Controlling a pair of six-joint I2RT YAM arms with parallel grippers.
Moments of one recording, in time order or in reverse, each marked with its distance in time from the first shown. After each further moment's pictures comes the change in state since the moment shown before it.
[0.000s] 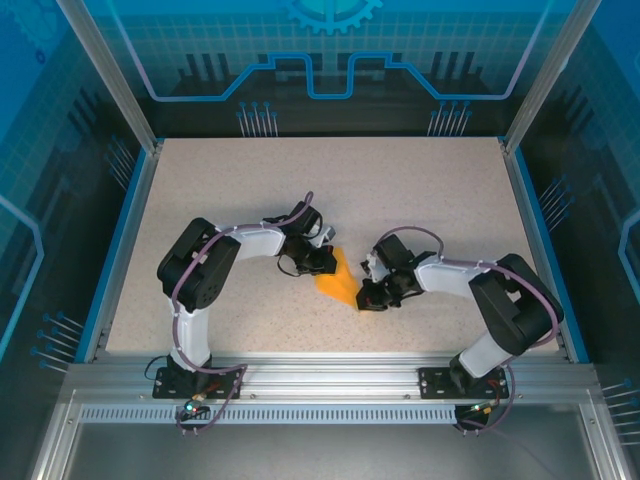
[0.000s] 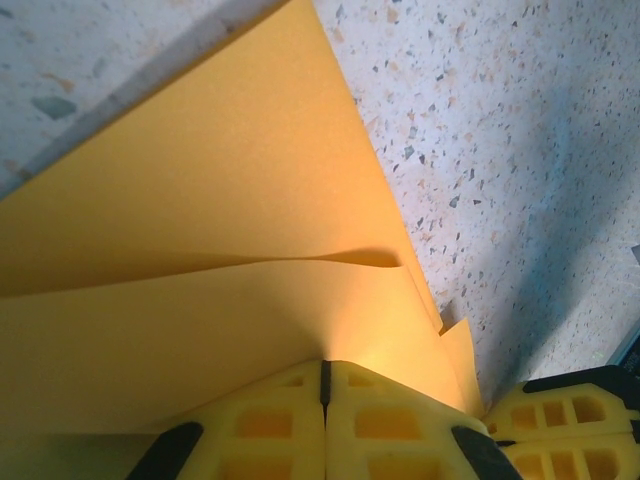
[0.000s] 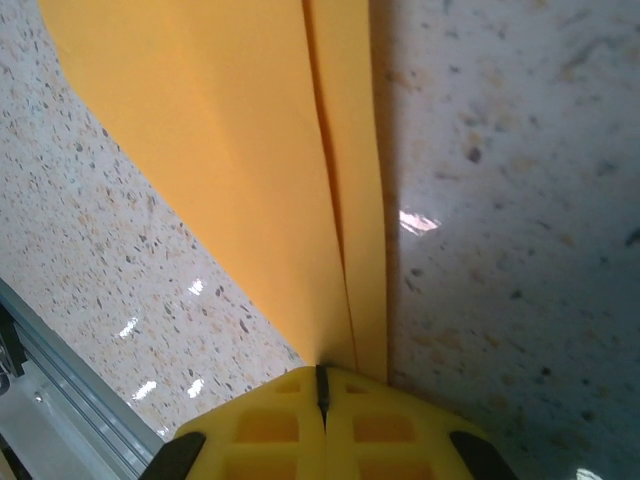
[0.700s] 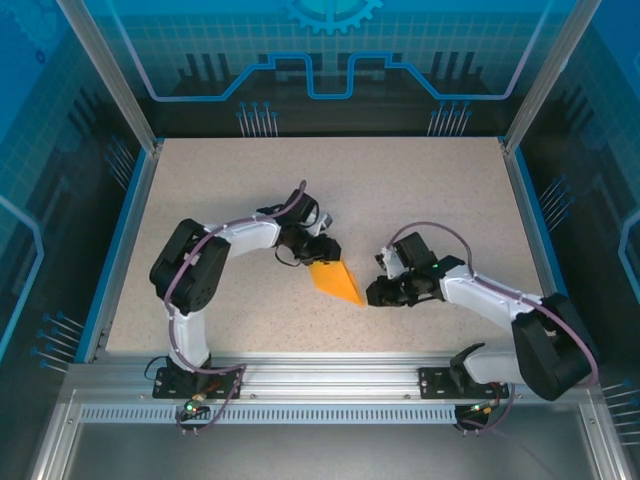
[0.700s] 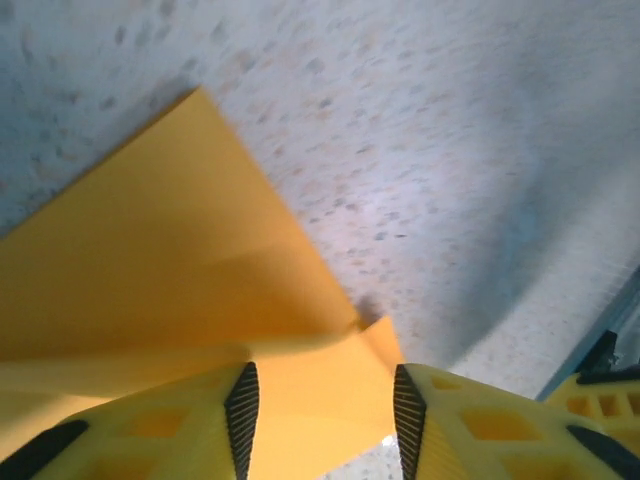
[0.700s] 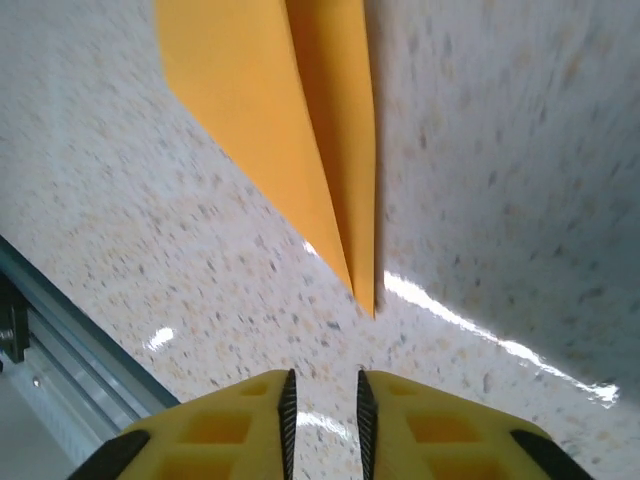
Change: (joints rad) left arm 0.033 -0.076 0.071 -0.080 0.005 -0.027; right arm -0.057 -0.292 -0.029 -0.107 0.069 -0.100
